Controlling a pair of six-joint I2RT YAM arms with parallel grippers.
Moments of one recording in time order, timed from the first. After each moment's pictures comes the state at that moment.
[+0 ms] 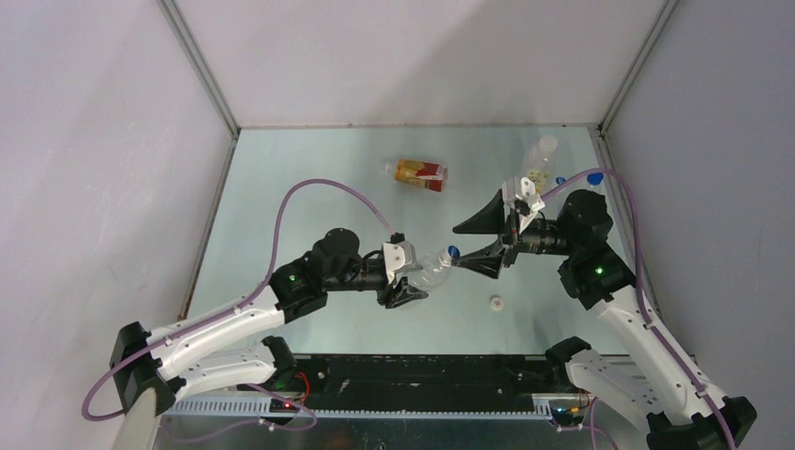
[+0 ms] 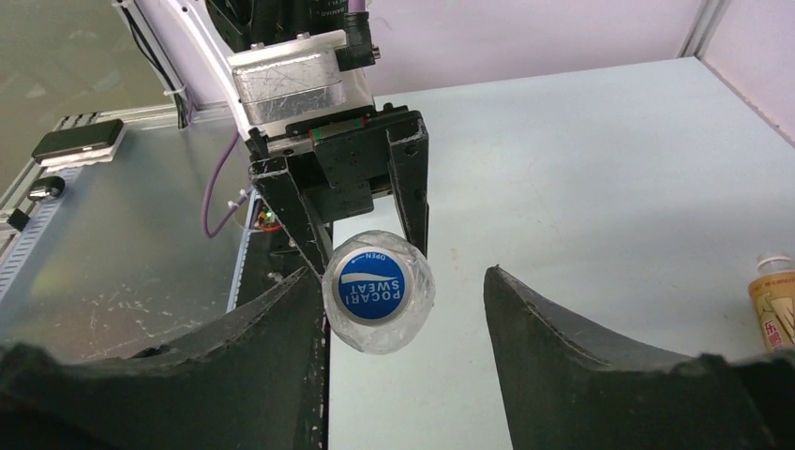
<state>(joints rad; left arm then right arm) -0.95 0.98 0.73 -0.07 0.45 0.16 0.44 0.84 0.86 -0.04 -1.05 0.07</state>
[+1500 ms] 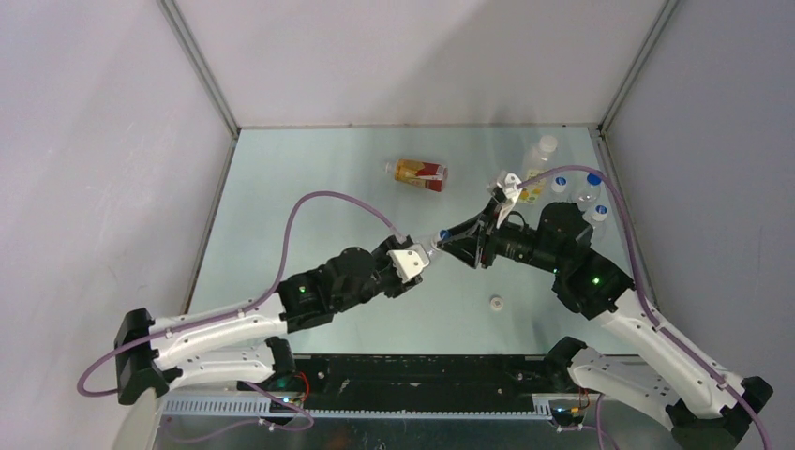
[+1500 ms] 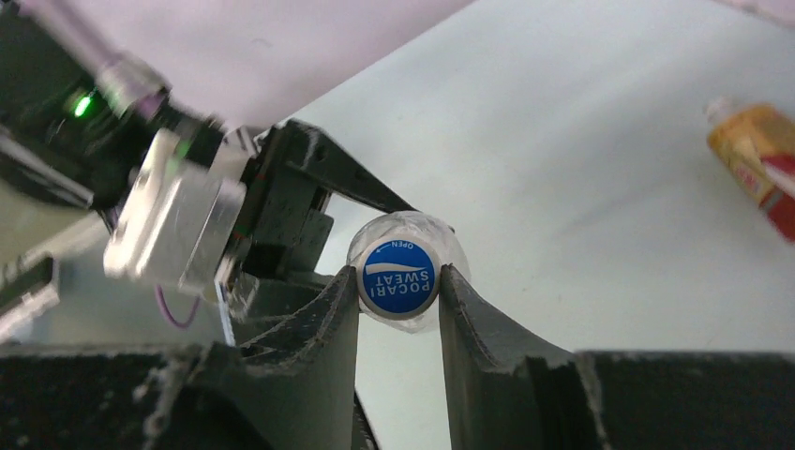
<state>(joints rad) -1.11 0.99 0.75 -0.07 -0.15 0.25 0.70 0.85 0.90 -0.18 -0.48 0.22</state>
